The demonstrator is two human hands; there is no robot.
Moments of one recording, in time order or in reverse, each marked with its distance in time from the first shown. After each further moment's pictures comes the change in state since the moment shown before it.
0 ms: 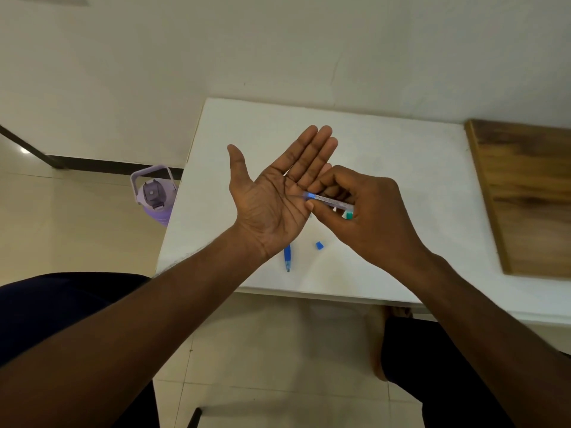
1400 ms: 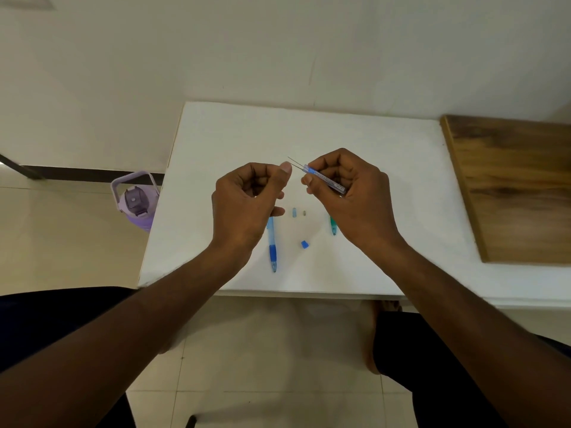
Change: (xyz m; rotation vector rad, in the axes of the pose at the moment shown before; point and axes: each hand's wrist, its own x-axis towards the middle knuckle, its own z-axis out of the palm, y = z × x) left_hand -0.015 0.001 -0.006 1.244 0.537 0.353; right_hand 0.005 0.018 0.008 0.297 0.214 0.263
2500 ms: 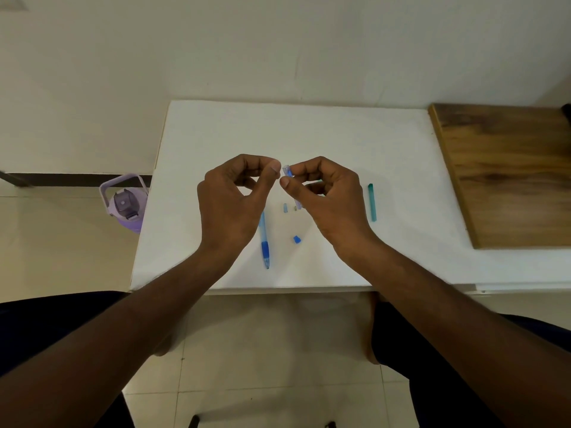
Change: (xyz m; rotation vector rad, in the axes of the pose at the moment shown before) left_hand 0.002 0.000 -0.005 0.352 0.051 0.256; right_hand -0.007 0.010 0.027 0.161 0.049 0.169
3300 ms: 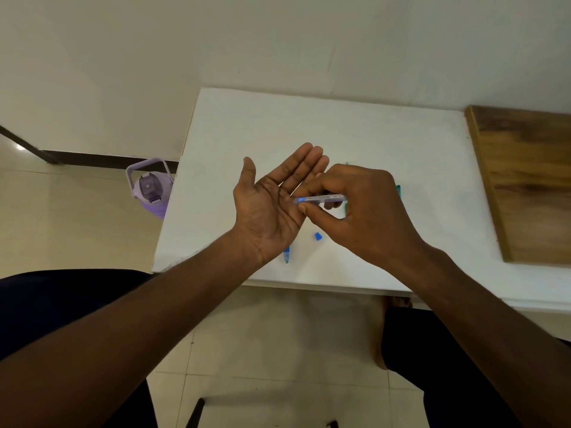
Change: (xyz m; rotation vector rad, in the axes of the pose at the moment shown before) left_hand -0.009 0.003 0.010 -1.469 -0.387 -0.725; right_hand -0.016 -0.033 -0.026 -0.508 -0.314 -0.462
